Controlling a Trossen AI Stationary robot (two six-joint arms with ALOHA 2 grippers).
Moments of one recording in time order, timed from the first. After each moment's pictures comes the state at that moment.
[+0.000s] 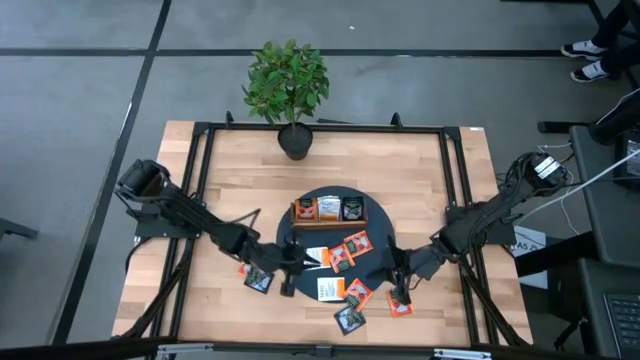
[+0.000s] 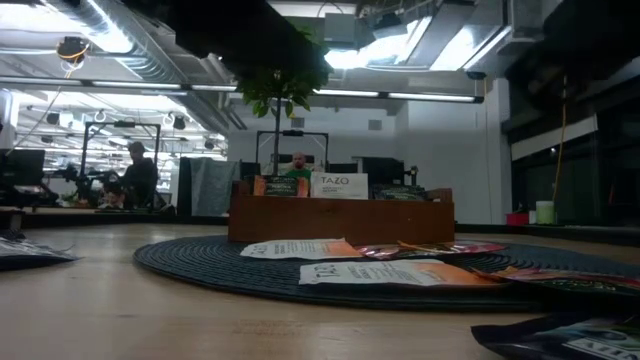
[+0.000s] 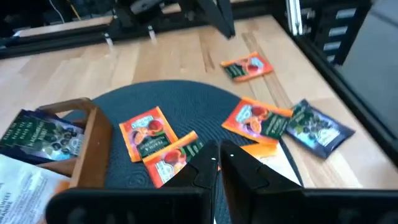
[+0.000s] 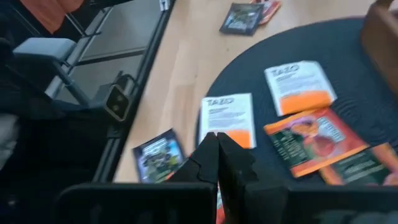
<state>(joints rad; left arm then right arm) -0.46 1.64 0.86 0.30 -0.40 -0.08 0.64 1.35 0.61 0.20 0.29 0.52</state>
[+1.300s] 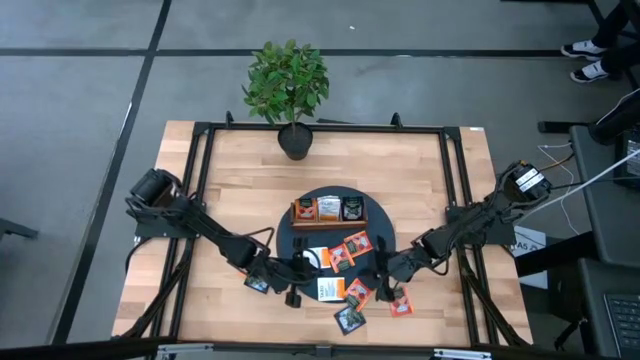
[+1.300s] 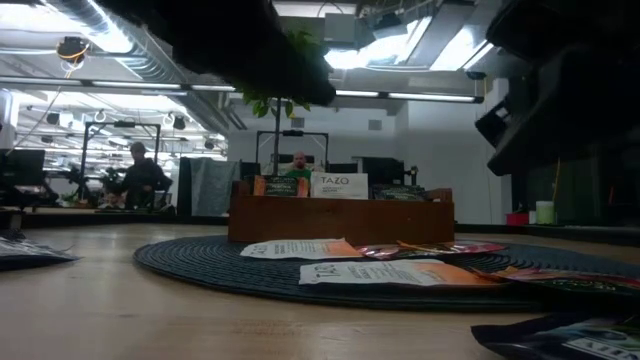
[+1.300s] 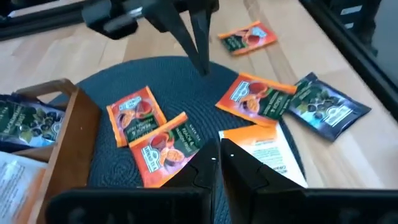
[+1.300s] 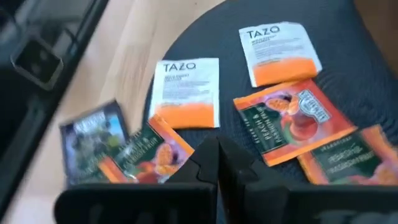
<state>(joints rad) -0.51 1.77 0.98 0.19 -0.48 -0.12 0.56 1.57 0.63 0.25 0.27 0.40</state>
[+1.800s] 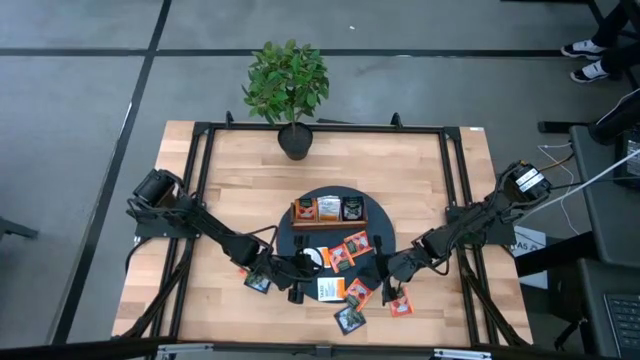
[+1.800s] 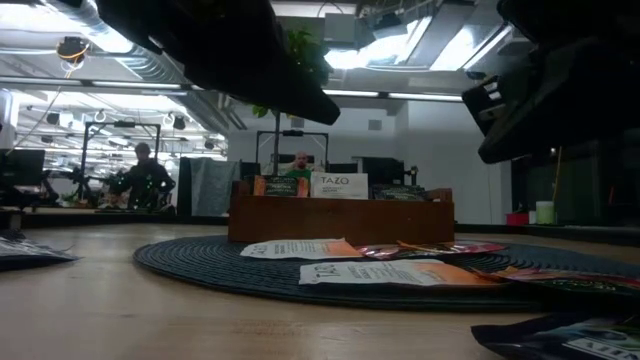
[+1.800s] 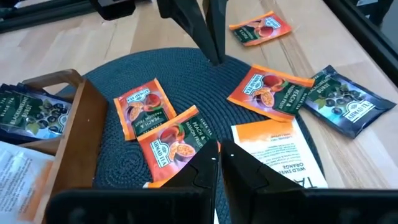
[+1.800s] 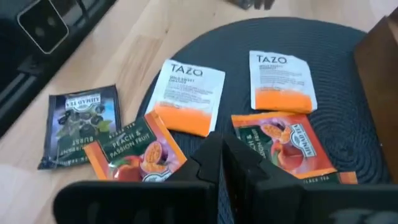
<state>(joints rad) -0.49 1.78 0.98 0.18 -0.48 -0.12 0.56 1.57 0.63 0.28 0.29 0.15</state>
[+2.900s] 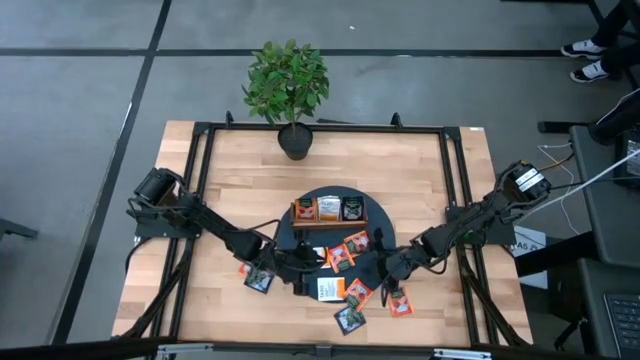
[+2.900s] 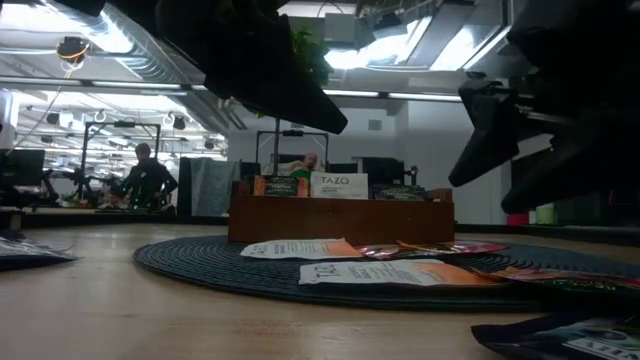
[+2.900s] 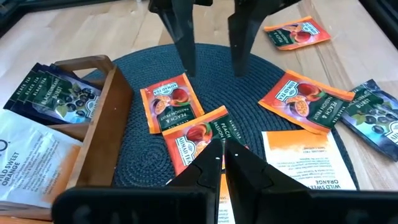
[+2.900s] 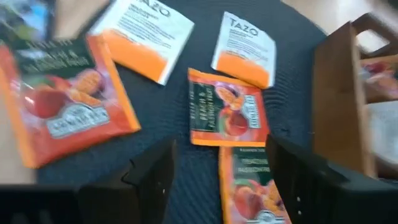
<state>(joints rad) -0.45 1.78 0.98 0.17 -0.50 -0.20 0.55 1.57 0.62 0.17 0.42 -0.16</state>
